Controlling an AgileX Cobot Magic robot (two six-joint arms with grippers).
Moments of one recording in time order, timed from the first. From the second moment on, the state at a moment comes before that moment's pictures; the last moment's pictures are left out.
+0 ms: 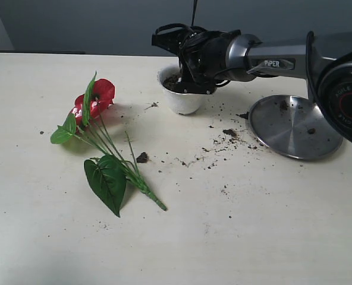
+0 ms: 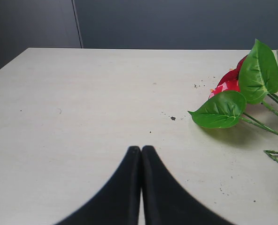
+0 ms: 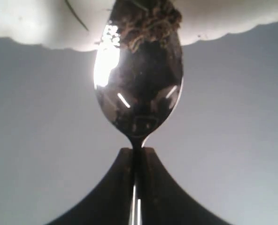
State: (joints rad) left arm 0.23 0.00 0.00 0.00 0.34 0.01; right arm 0.72 2.30 -1.71 -1.73 0.48 -1.08
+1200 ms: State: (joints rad) left arm 0.23 0.00 0.00 0.00 0.34 0.01; right arm 0.71 2.33 -1.71 -1.73 0.46 -1.04
